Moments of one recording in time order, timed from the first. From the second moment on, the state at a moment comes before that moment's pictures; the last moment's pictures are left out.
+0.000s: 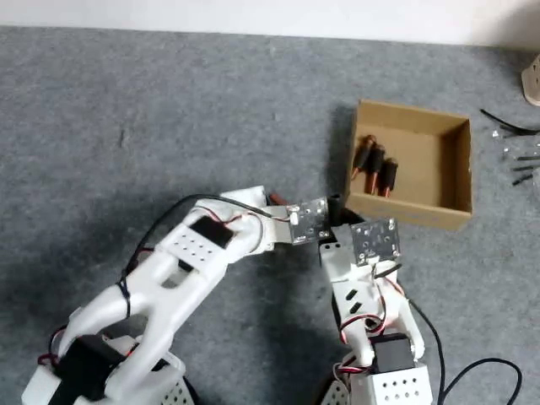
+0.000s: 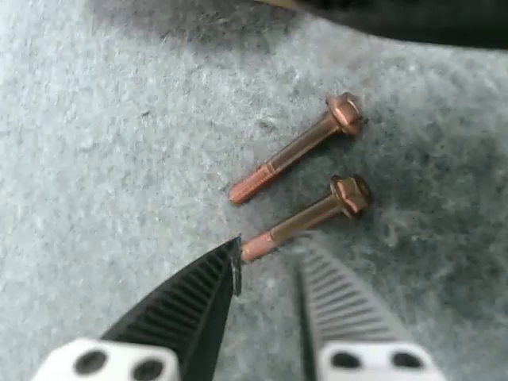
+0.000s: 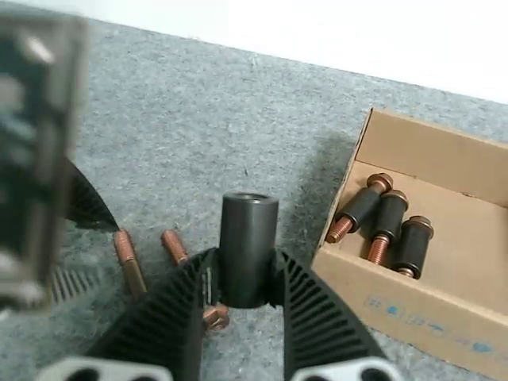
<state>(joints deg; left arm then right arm) 25.3 -16.6 48.8 31.2 -48.3 -14.1 -104.2 95.5 34.3 8.0</state>
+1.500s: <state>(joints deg) 25.4 22.4 9.5 57.7 -57.5 -13.2 -104.1 95.5 34.2 8.0</state>
